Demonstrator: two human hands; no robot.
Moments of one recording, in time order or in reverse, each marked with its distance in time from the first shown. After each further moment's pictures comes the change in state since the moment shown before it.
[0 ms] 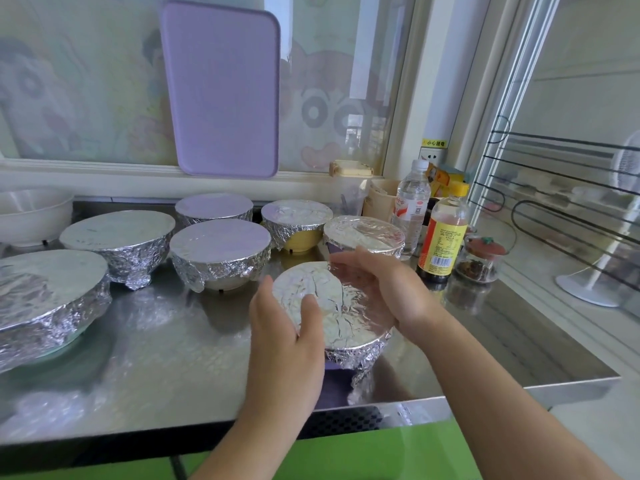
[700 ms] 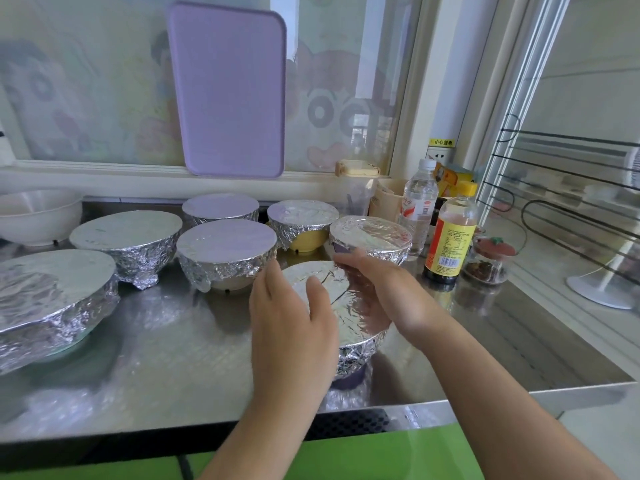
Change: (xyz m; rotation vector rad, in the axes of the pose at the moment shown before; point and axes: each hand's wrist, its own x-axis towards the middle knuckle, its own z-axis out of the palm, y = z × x) left_hand 0.014 0.011 0.006 0.241 0.122 0.033; right_hand 0.011 0.009 0.006 -0.124 -0.029 -0.019
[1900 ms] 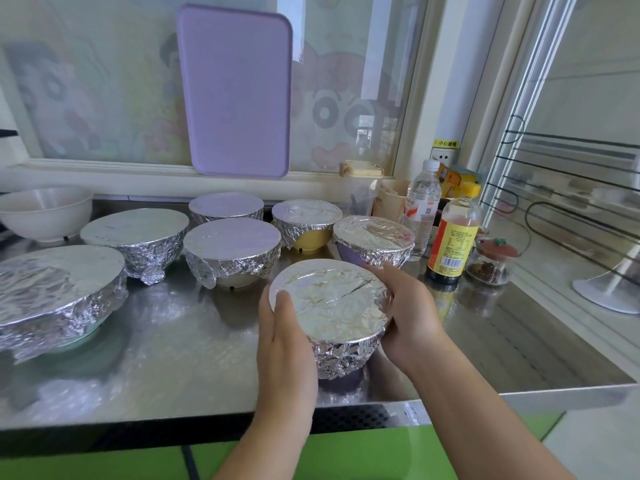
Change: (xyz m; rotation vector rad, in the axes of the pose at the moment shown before) left_hand -0.018 -0.013 0.002 -0.691 -0.003 -0.427; right_hand -0.023 0.015 0.018 0.747 0.207 0.178
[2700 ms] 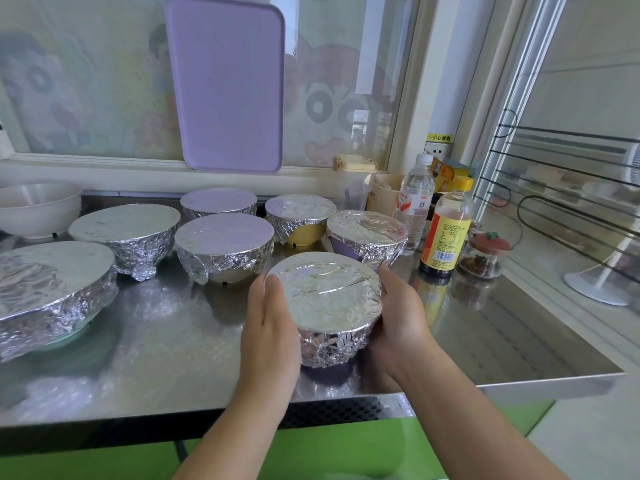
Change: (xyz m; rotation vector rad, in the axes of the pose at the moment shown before) left_hand 0.012 0.004 -0.008 0.147 -0.085 0.083; right_hand -0.005 0.012 0.000 0.104 -0.003 0.006
